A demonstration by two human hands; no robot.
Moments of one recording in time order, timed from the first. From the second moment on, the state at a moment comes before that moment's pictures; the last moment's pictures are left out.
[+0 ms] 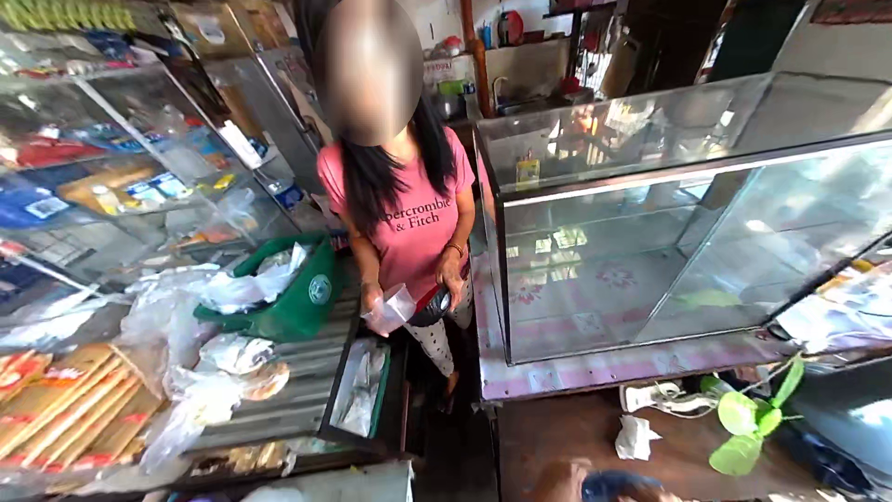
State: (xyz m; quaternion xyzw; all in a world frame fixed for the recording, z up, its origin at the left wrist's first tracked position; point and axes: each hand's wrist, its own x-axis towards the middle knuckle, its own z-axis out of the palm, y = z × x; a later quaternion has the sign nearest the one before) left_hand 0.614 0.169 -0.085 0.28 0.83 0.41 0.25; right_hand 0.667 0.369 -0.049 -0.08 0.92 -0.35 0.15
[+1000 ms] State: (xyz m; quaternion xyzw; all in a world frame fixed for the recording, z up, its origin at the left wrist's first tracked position) left_hand 0.652 0.392 -0.115 0.12 0.86 0.46 0.19; right_hand 0.674 0.610 -0.081 -0.21 0.82 -0.53 0.01
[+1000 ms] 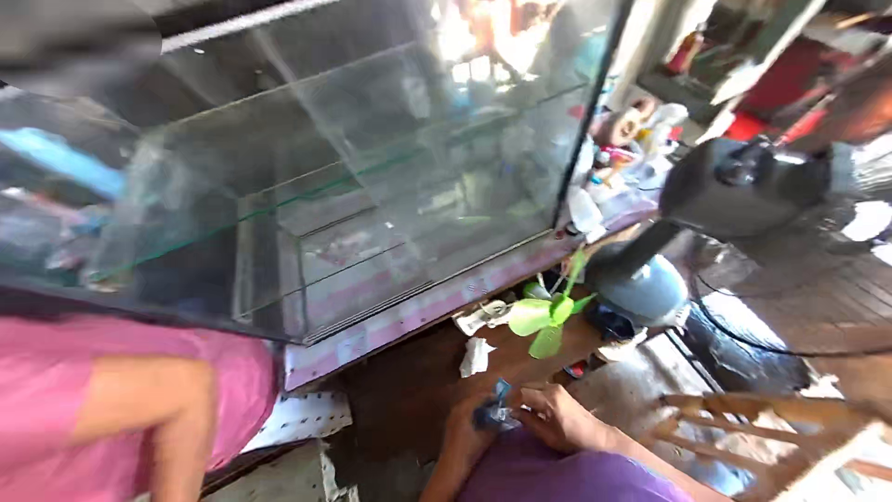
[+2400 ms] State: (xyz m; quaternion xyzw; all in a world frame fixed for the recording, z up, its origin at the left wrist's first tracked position) left_hand 0.651 0.373 -0.218 0.15 0.94 0.30 0.08; right_hand 0.716 0.707 -0.078 0.22 0.50 -0.83 -0.15
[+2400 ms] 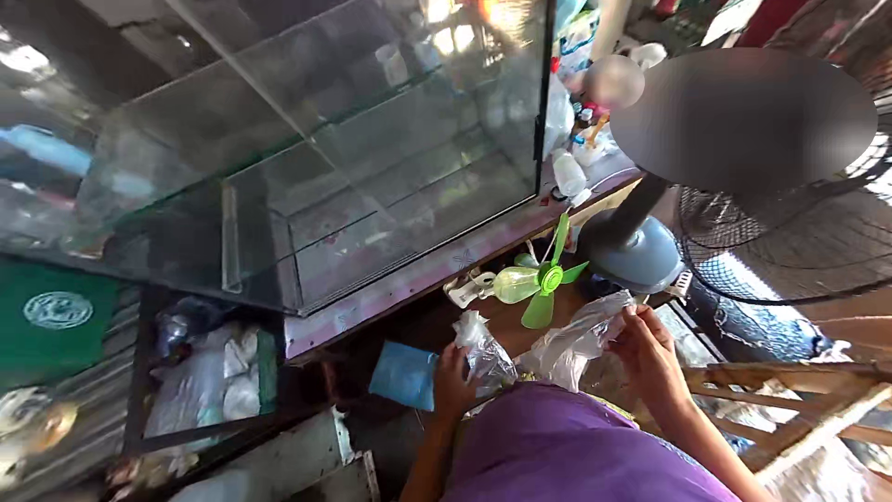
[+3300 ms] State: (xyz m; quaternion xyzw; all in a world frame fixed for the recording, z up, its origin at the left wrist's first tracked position) left_hand 0.697 0.377 -0.249 -0.14 0.91 0.32 0.23; right_hand 0.701 0.705 -0.094 0.24 0.58 -0.78 -0.08
